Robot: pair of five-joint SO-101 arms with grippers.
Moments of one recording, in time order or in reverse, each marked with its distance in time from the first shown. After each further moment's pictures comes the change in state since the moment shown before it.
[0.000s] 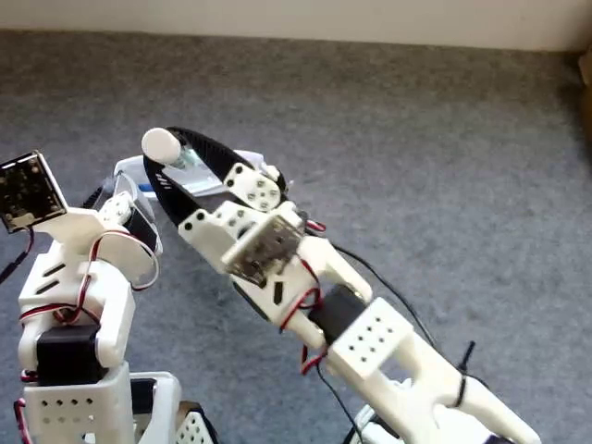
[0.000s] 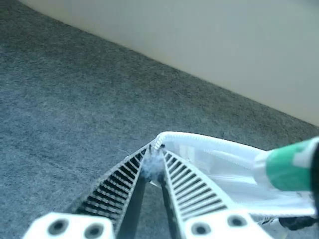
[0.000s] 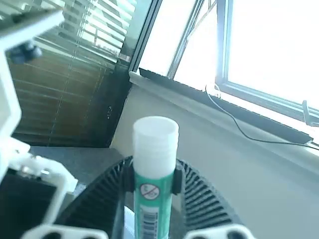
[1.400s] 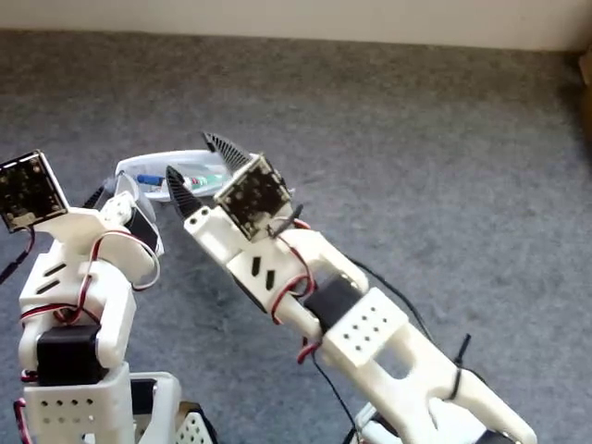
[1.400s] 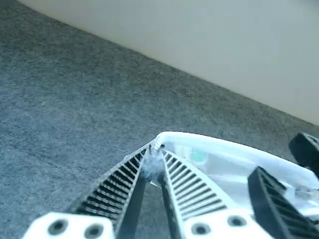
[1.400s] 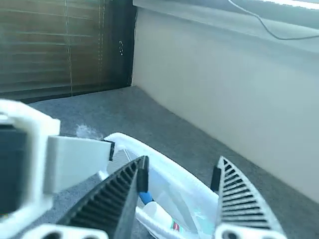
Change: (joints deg) left arm 0.0 0.0 0.1 -0.1 0.0; right arm 1.8 -1.2 -1.8 20.0 -12.7
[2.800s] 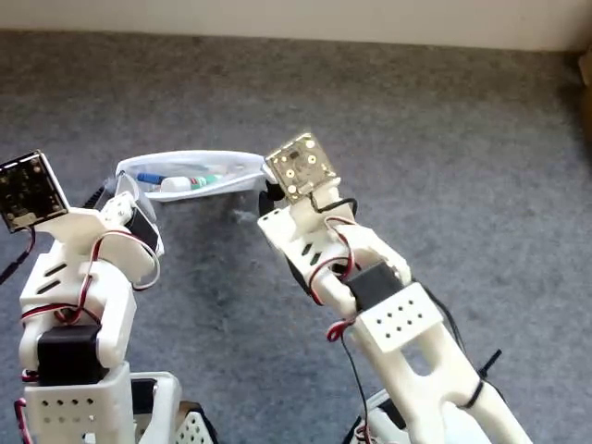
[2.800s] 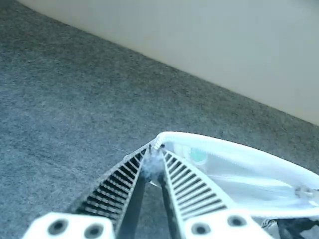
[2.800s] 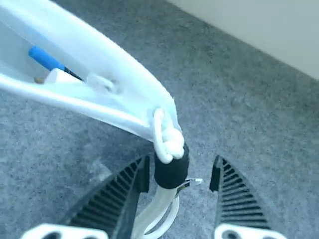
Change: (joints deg) left arm 0.0 0.0 0.0 0.0 0.0; right arm 14.0 -1.8 2.4 25.8 0.0
